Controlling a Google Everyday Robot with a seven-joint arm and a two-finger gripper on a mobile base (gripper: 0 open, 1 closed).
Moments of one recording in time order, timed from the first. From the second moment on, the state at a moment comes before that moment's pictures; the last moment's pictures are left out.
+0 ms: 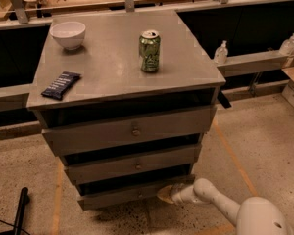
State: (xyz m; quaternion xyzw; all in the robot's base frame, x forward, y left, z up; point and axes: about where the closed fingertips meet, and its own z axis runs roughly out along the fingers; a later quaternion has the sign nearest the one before) arm 0.590 -0.080 0.149 -0.51 0.74 0.26 0.35
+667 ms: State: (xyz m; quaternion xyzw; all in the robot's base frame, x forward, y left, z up) arm 0.613 -0.067 0.140 -0.51 0.73 0.26 0.38
